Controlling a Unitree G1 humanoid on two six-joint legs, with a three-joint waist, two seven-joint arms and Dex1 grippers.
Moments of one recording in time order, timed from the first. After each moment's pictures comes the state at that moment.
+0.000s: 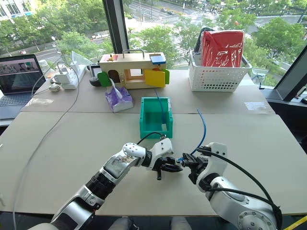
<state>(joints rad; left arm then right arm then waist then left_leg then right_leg) -0.63 0.15 -0.48 0.19 -0.08 0.50 -1.01 0.08 -0.55 -0.02 -0.76 1.30 0.74 -0.53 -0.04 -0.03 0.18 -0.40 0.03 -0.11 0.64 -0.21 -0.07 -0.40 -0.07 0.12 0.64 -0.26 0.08</state>
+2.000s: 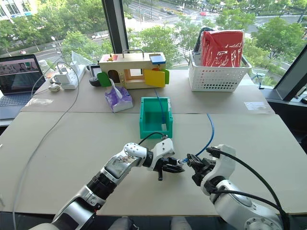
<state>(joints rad) -0.63 0.14 -0.48 0.19 -0.08 0.50 -1.02 0.12 -0.59 -0.04 -0.80 1.39 0.66 -0.60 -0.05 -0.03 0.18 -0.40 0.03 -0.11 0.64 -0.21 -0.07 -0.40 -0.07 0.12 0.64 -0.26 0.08</state>
